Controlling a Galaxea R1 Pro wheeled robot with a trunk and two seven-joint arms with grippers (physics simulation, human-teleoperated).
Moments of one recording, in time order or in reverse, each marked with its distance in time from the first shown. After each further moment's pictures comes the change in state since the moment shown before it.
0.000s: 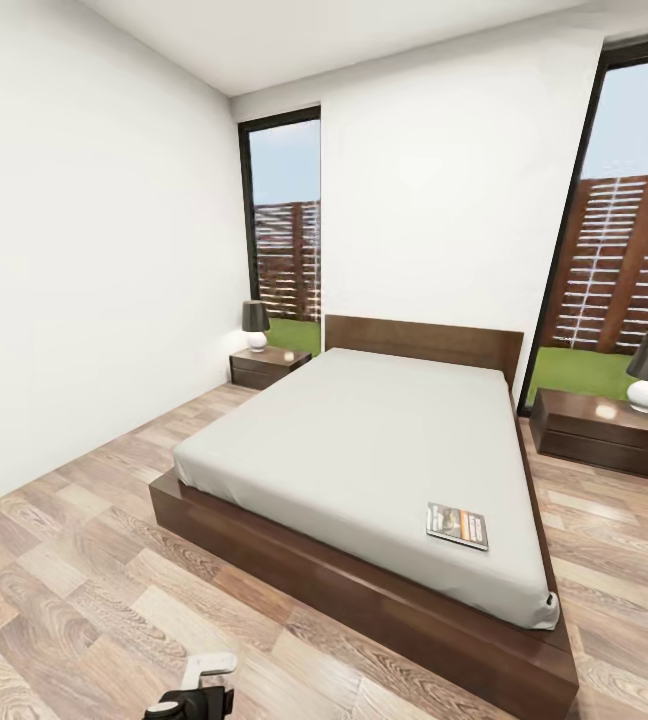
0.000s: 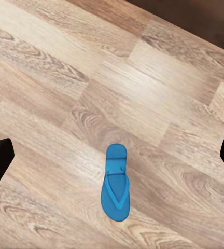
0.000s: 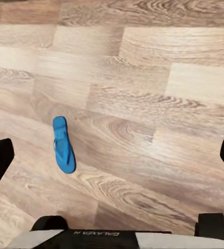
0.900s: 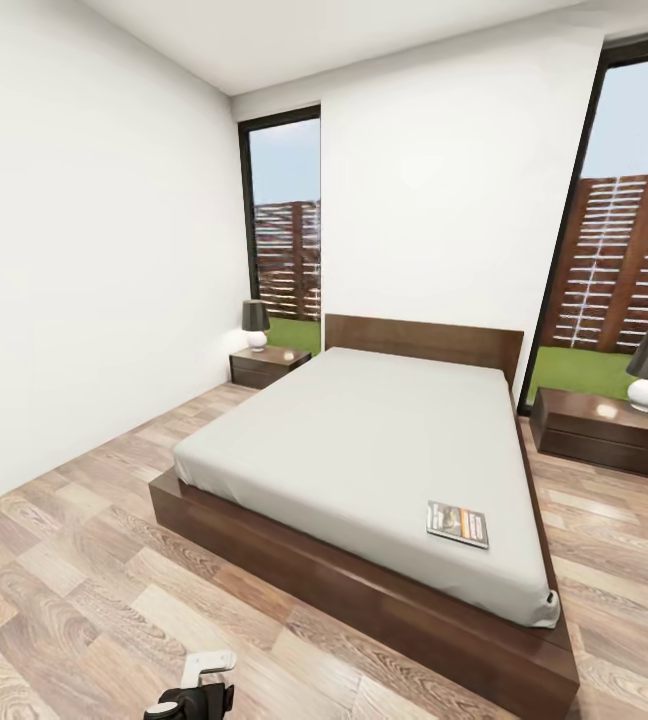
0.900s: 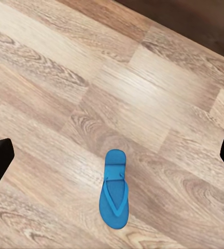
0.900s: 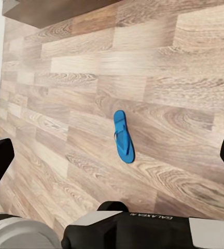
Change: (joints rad) left arm 0.000 -0.003 0.013 0.003 -0.001 -0.030 0.000; right arm 0.000 -0.134 -0.003 0.290 -0.146 -0.090 0.502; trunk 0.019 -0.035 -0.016
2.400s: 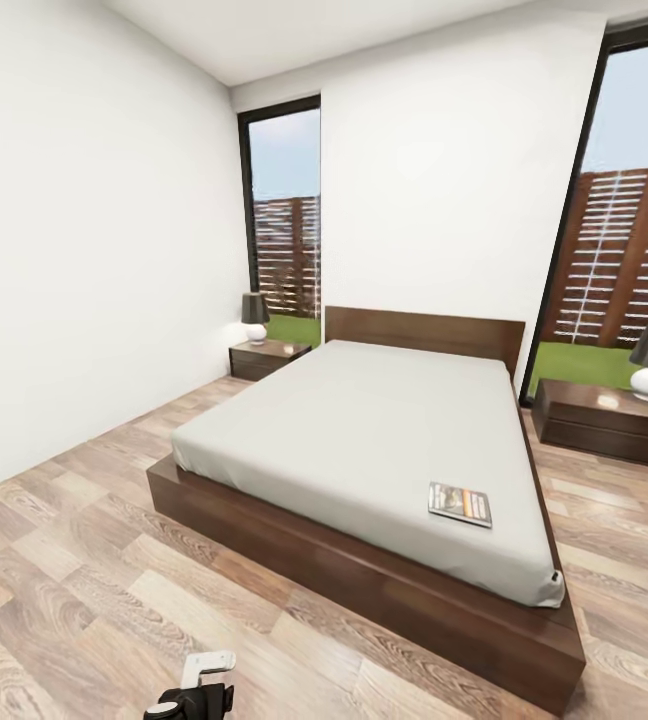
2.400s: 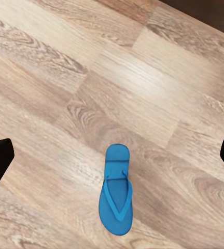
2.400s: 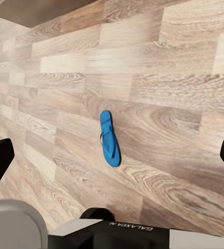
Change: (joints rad) left arm 0.000 0.000 0.000 0.000 -0.001 0.002 0.002; right arm 0.000 -0.002 -0.005 0.002 -0.009 -0.007 0.003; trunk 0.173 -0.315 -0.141
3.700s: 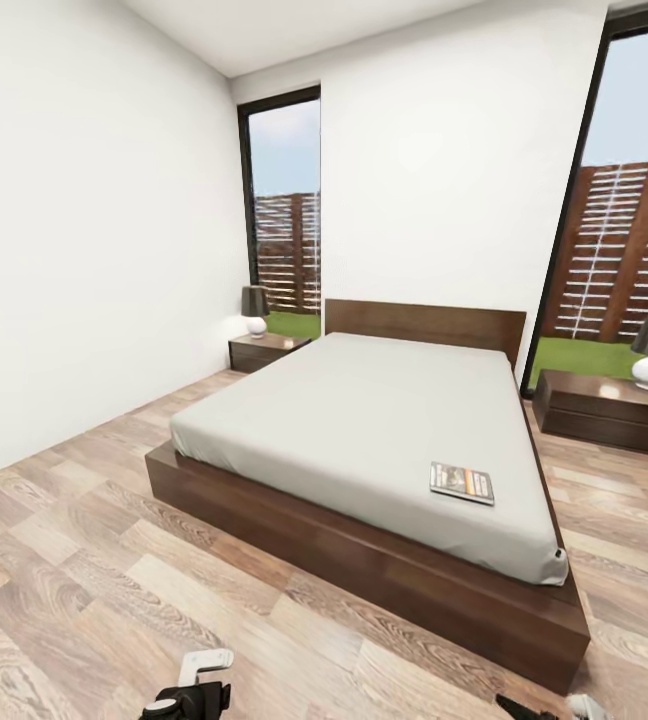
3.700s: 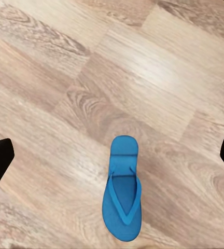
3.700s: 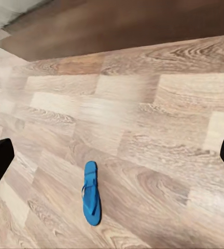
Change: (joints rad) left arm -0.005 0.005 0.004 -0.002 0.001 0.012 0.011; right arm -0.003 -0.002 -0.016 -0.412 -0.078 0.129 -0.263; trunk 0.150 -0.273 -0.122
